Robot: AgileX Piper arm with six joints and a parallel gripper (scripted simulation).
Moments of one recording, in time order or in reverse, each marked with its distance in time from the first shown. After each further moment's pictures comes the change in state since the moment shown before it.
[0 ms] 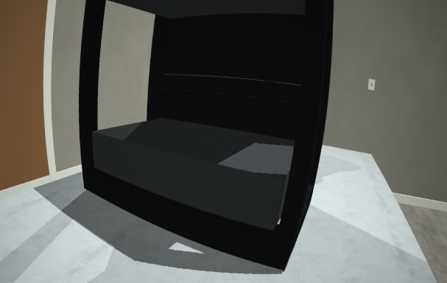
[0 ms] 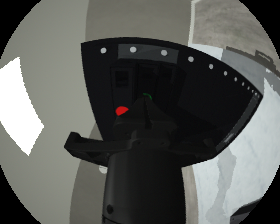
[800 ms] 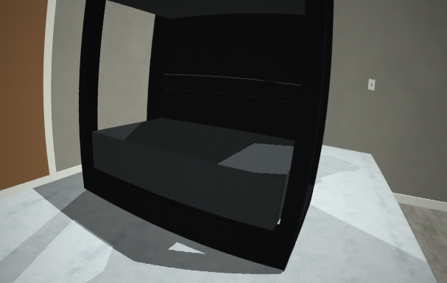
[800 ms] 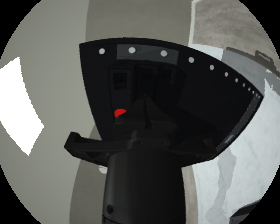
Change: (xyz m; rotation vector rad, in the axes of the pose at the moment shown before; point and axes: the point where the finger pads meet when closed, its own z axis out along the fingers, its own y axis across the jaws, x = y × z) arm -0.001 -0.001 0.004 -0.003 0.000 0.000
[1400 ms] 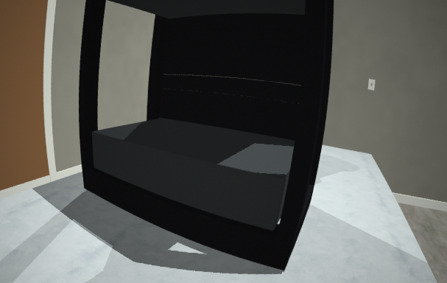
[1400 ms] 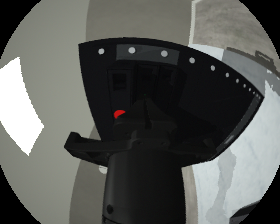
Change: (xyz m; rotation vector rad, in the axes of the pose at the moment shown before) arm 0.000 0.000 0.003 -0.002 0.000 -0.001
